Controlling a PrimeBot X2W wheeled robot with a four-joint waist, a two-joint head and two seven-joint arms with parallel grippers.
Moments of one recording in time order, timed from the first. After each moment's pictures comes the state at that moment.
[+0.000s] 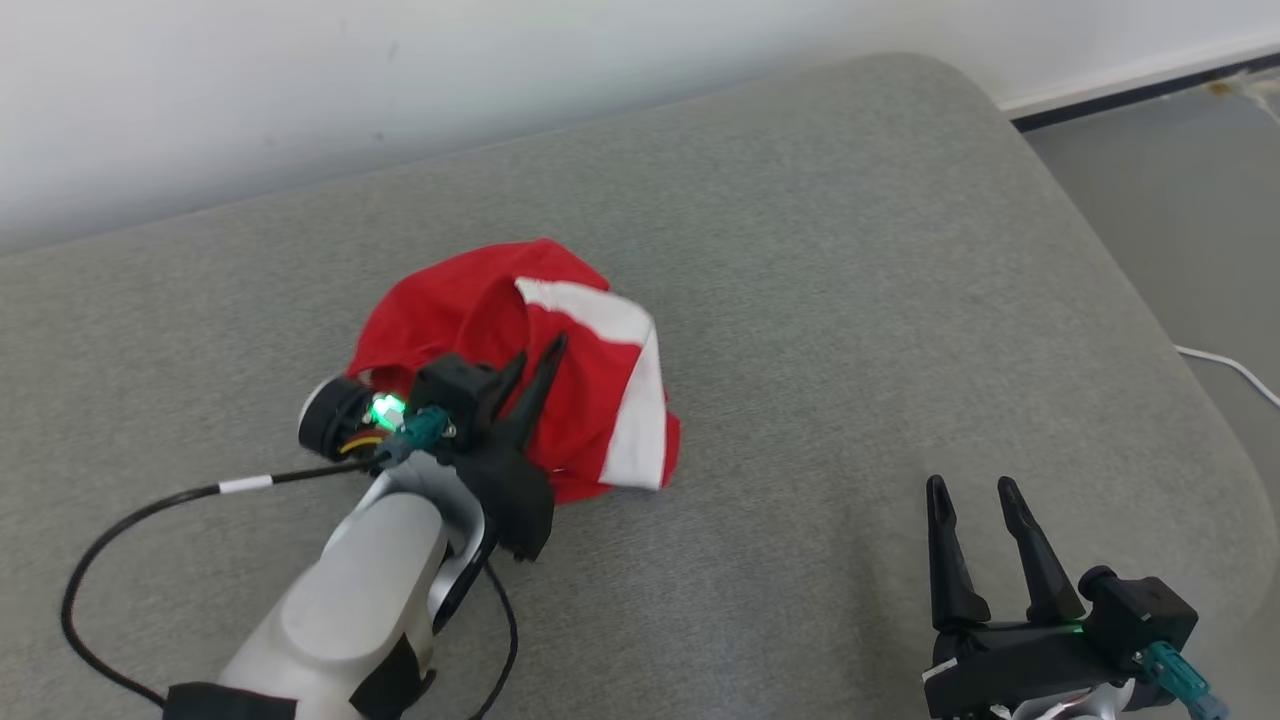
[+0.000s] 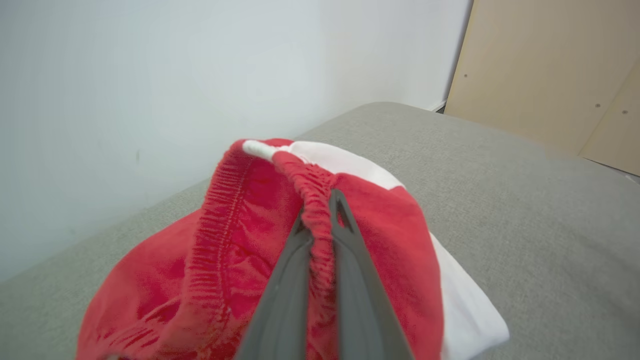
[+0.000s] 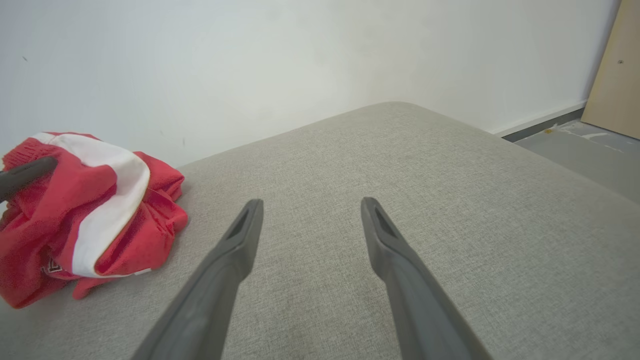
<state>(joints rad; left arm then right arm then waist) -0.77 0.16 -0.68 0.79 -0.44 -0.13 -0.26 -0.09 -0.05 0.03 0.23 0.29 0.13 -0.26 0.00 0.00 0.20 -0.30</state>
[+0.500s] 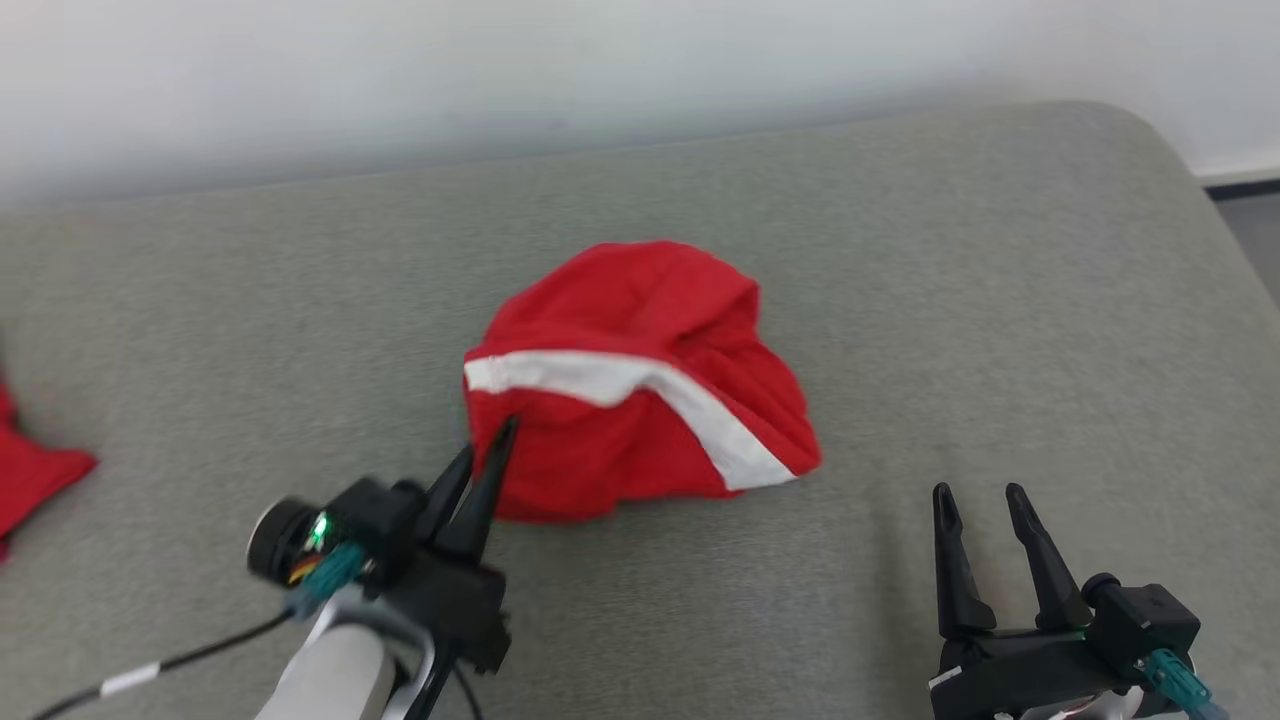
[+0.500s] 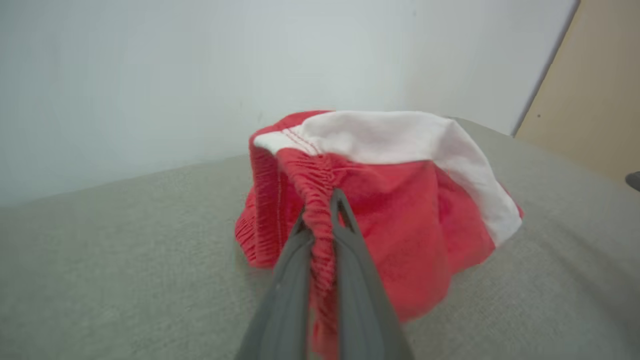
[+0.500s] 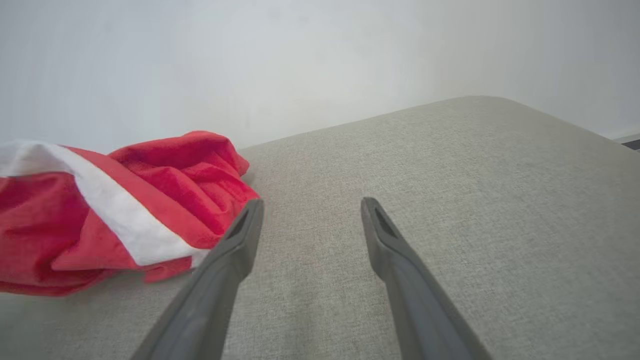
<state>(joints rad) -0.47 0.23 -0.50 0.44 -0.41 -0.12 -0.26 -0.08 -0.05 0.01 0.23 0.24 0.13 -0.26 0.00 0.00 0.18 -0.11</state>
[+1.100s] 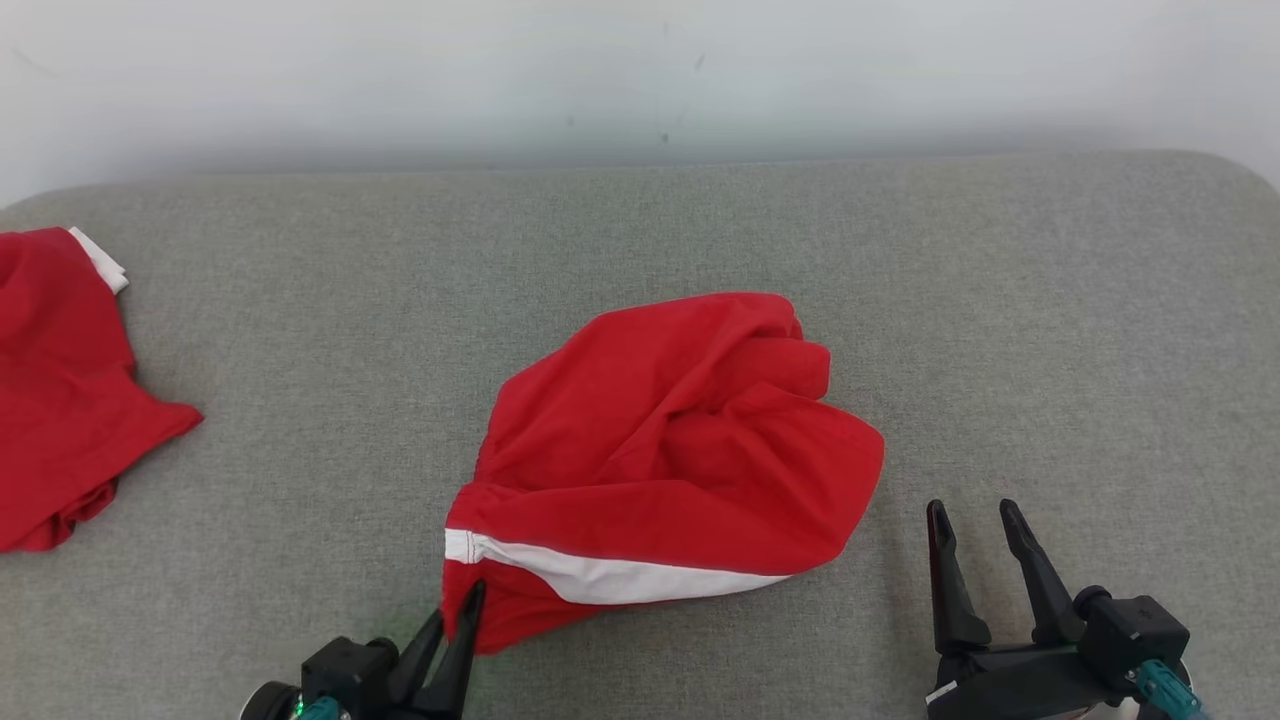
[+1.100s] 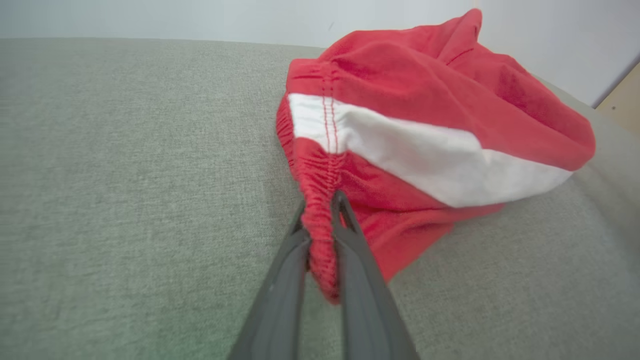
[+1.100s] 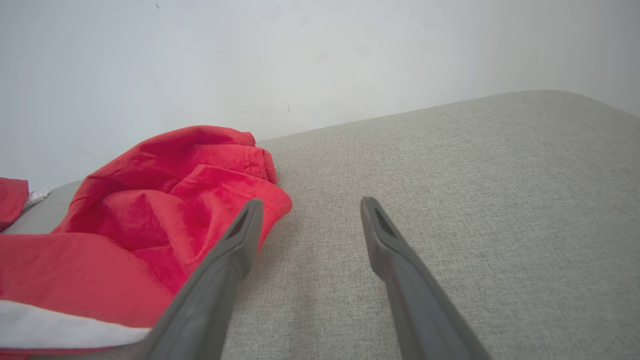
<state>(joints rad) -0.17 0.21 -0.39 0.42 -0.40 -0.13 -0.26 -0.06 -0.05 0.02 0.24 0.23 0.13 -0.26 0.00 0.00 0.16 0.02</state>
